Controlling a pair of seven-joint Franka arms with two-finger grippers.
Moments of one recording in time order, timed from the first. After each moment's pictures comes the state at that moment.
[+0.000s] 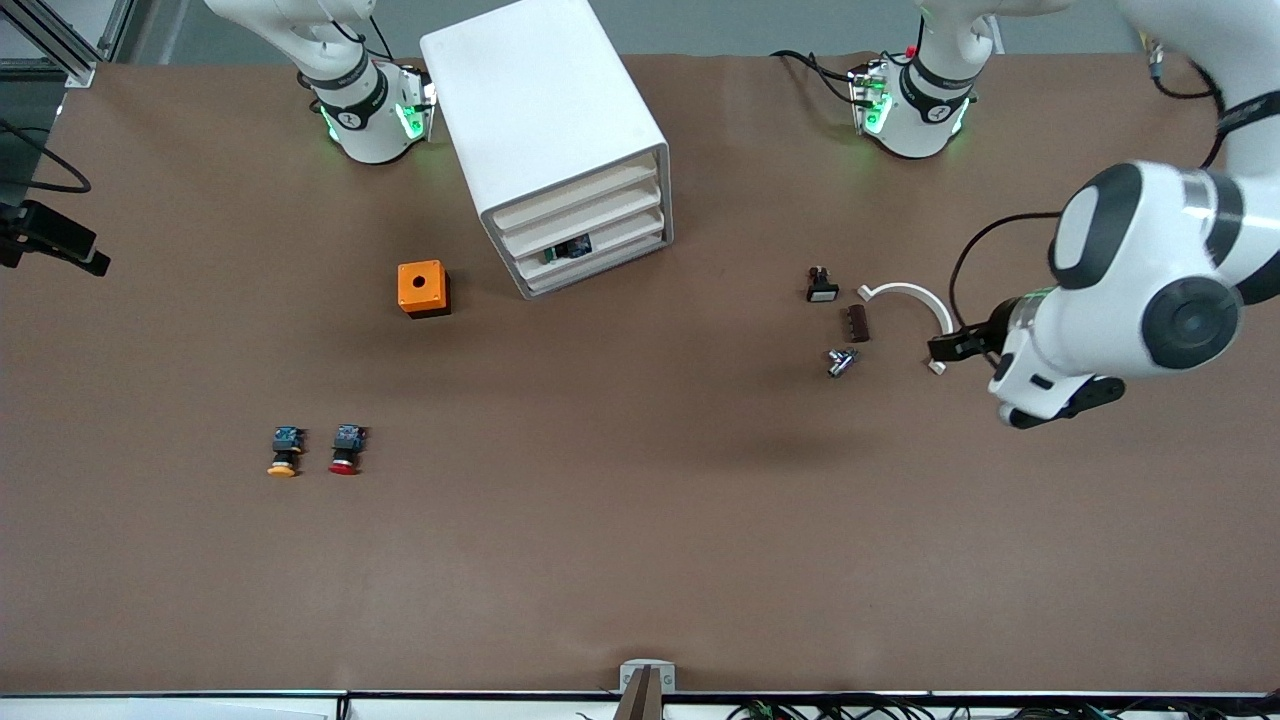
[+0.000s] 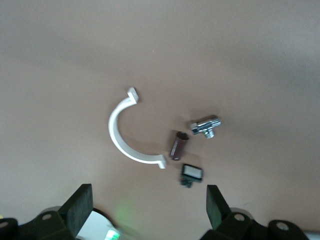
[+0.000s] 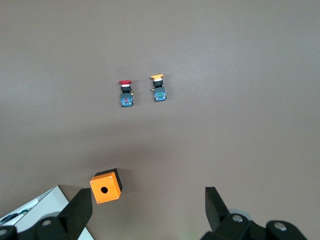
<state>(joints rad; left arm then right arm) -0.08 0.39 -0.16 -1.54 -0.01 1.54 -0.64 -0.02 0.01 -0.08 -1.51 0.01 1.50 0.02</state>
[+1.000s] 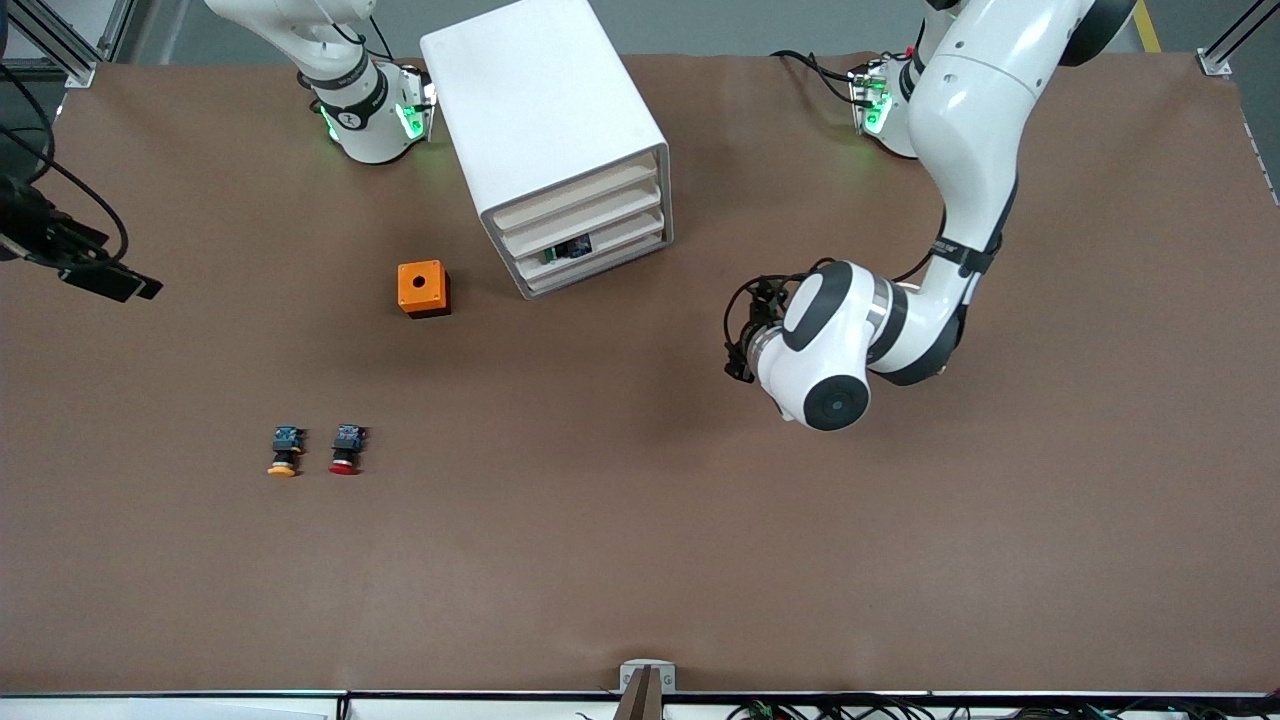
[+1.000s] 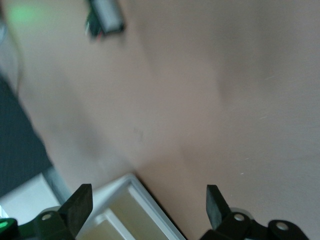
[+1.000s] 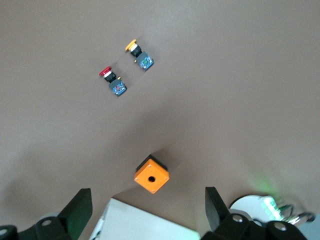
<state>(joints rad) -0.39 0.73 -0.16 -1.44 -0.42 1.62 -1.79 -0.02 0.06 -0.06 -1.54 0.10 1.43 0.66</state>
